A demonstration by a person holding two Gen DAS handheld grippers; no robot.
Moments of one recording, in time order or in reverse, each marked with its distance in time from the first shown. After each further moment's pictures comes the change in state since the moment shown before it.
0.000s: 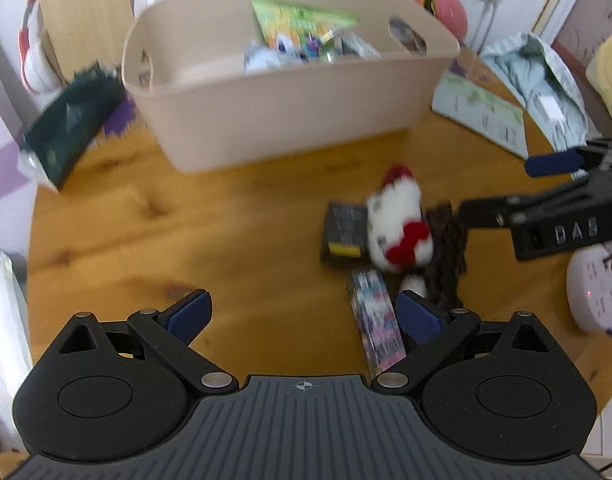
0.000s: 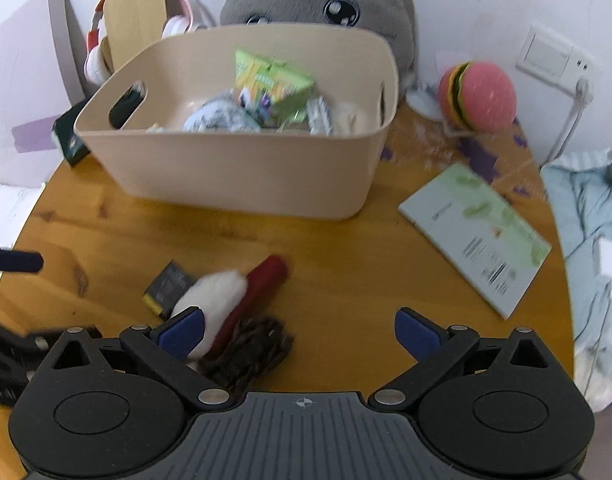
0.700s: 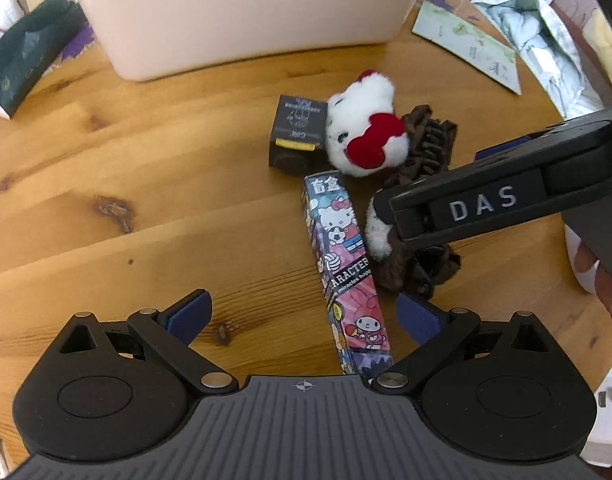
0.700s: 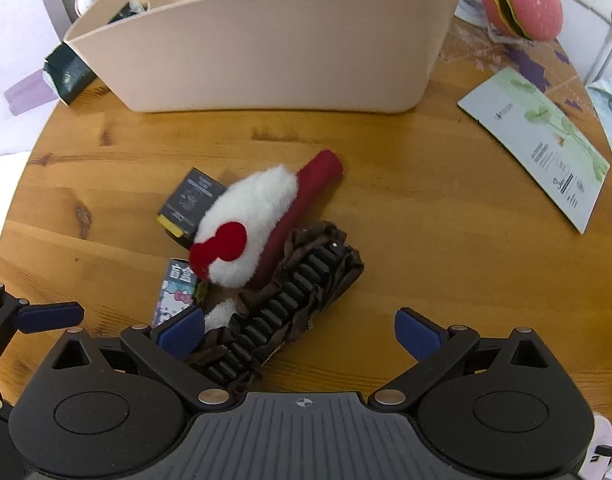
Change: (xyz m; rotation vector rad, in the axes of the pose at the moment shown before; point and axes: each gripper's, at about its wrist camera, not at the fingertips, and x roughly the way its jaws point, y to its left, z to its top) left arm 0.045 -0.023 -0.036 -0.040 0.125 -0.047; right arm 0.051 0.028 -0.029 0.084 0.223 0.050
